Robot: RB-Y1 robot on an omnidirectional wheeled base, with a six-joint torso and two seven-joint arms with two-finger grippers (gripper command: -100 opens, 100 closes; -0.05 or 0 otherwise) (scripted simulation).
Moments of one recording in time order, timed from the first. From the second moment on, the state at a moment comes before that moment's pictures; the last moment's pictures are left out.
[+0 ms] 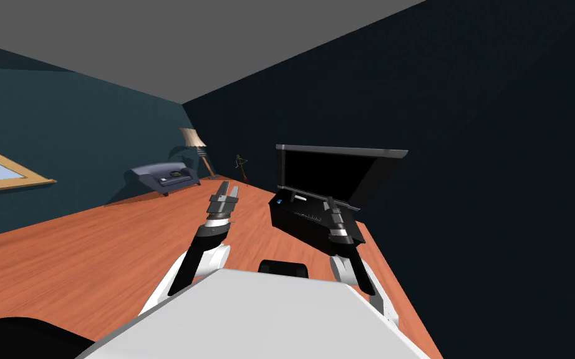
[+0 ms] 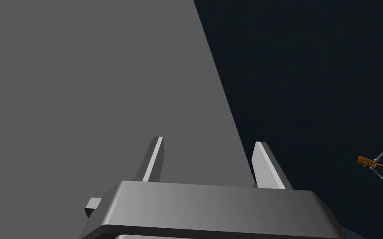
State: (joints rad) left arm 0.53 0.05 0.04 -2.37 -0.11 -0.41 0.13; right arm 0.44 -0.20 0.09 -2.11 -0.05 -0.39 0.14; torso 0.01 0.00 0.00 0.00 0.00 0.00
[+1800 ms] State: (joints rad) left arm 0.53 0.05 0.04 -2.37 -0.11 -0.41 0.13; right arm 0.31 -0.43 0.35 -1.71 -0.04 0.03 0.41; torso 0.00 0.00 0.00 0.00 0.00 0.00
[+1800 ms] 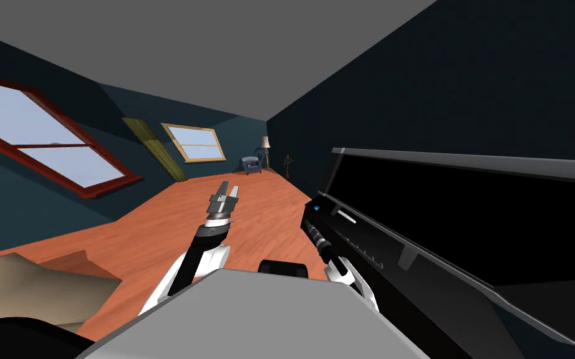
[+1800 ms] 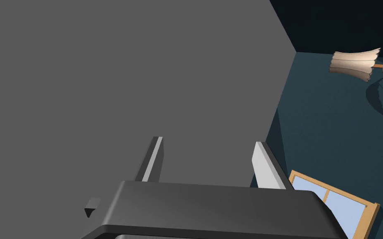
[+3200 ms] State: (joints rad) left arm 0.53 0.05 0.04 -2.37 -0.11 -0.41 0.13; right arm 0.28 -0.56 0.50 -1.38 -0.01 0.33 0.53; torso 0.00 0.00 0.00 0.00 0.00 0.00
